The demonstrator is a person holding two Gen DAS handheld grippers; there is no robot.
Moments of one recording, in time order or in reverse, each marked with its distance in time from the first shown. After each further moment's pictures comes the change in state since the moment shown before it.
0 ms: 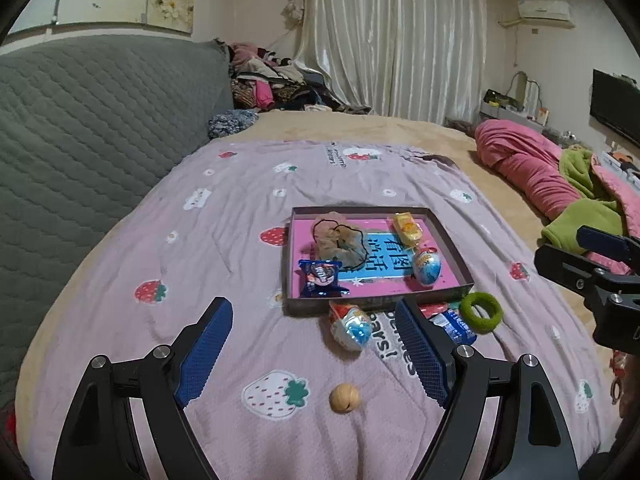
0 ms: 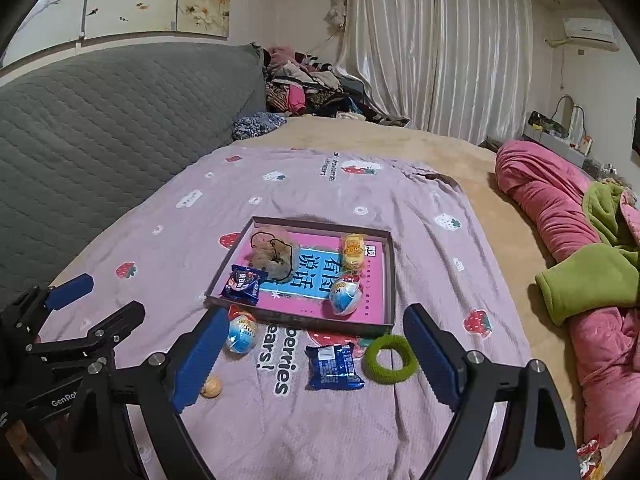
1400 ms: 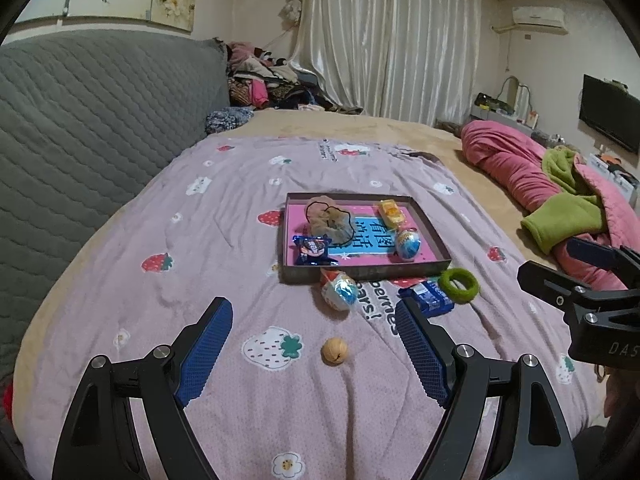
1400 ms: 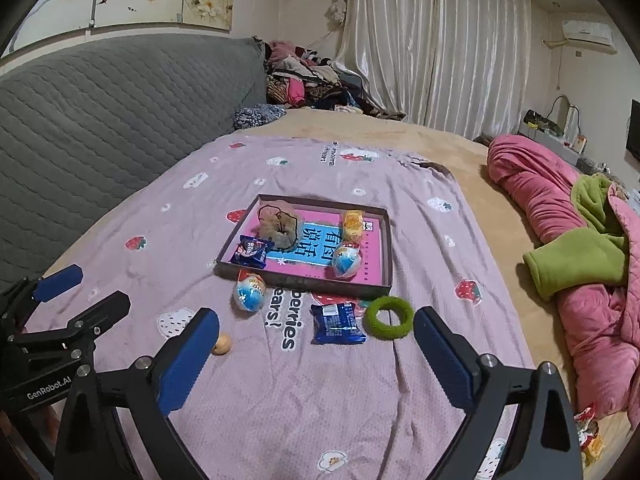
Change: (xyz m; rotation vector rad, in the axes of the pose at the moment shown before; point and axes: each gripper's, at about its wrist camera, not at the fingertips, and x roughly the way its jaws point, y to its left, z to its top) left arm -0.050 0.002 -0.040 -0.005 -0.004 -0.039; right arm -0.036 0.013 -0.041 -0.011 0.023 -0.019
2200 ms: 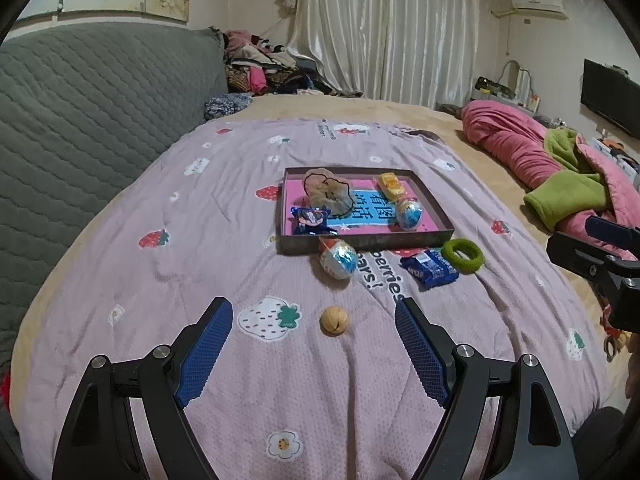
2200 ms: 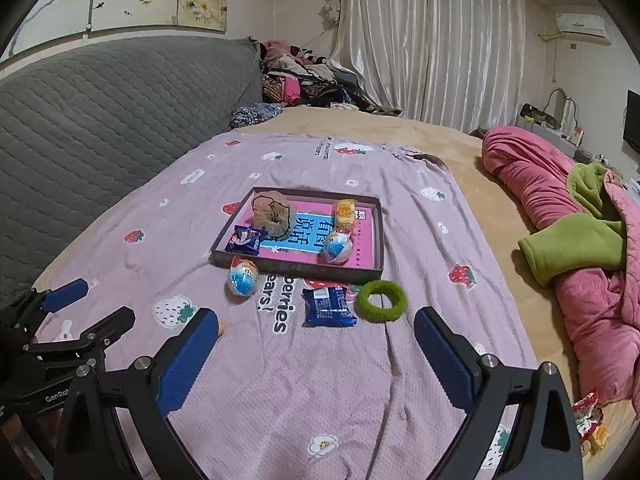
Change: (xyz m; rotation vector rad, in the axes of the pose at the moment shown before) left arm 0.012 -0.007 -0.032 0.018 0.055 0.007; right arm -0.006 -0.013 -0.022 0.017 0.007 -0.001
